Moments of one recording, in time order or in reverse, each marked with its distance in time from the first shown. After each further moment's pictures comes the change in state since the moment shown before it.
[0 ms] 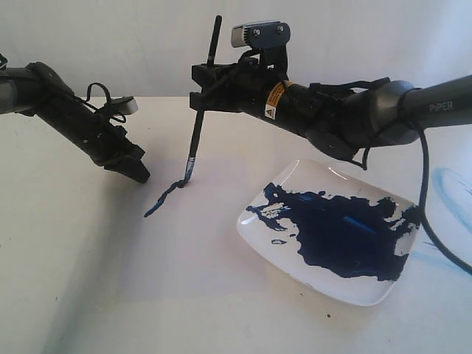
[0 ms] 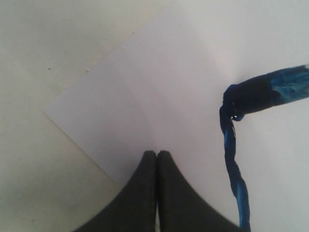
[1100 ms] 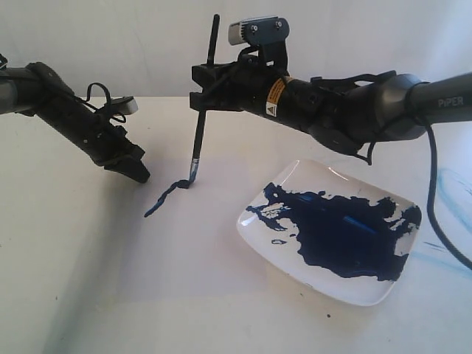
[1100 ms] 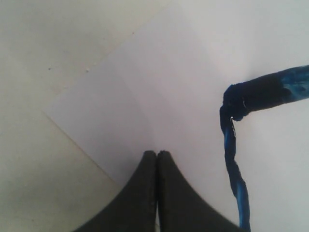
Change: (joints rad) left arm 0.000 0.000 0.000 0.000 0.000 0.000; right arm 0.000 -0.028 0.000 -0.053 0.054 0.037
